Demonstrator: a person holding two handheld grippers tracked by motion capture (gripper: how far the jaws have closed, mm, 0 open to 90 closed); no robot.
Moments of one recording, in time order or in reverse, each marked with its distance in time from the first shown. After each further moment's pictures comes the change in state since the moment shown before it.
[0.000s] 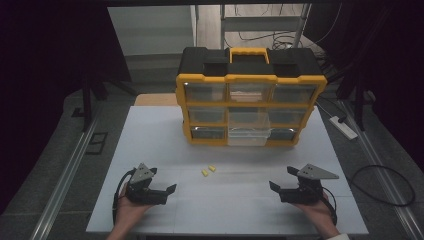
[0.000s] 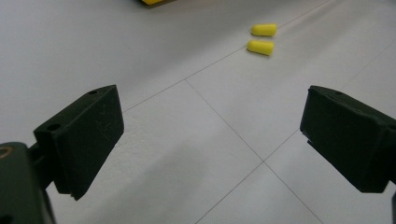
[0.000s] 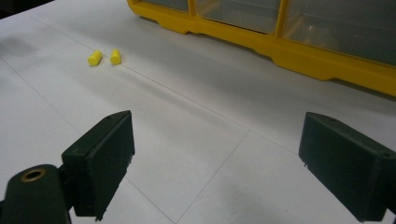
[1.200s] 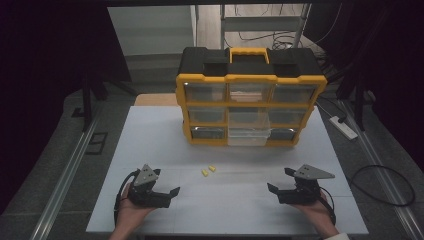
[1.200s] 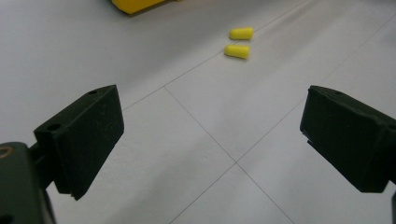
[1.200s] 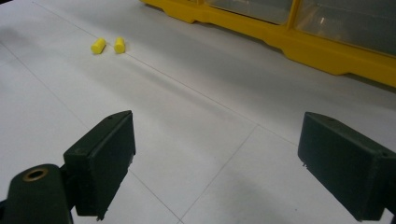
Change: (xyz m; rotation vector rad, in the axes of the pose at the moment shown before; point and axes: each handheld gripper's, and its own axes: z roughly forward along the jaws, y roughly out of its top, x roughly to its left) left arm -0.018 0.013 -0.008 0.025 -0.008 0.047; right arm 0.003 0.000 0.005 0.036 0.015 -0.025
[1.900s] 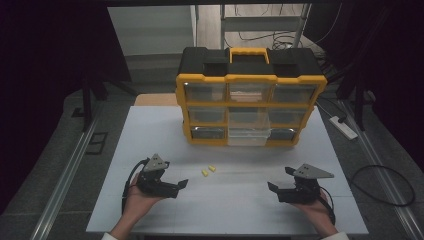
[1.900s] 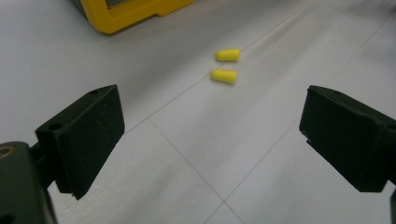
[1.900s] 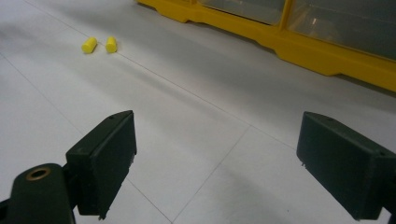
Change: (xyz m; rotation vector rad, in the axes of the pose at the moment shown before) left arm 0.002 0.033 0.018 0.041 -0.072 -0.001; right arm -0.001 0.001 0.002 0.003 -0.026 -0.002
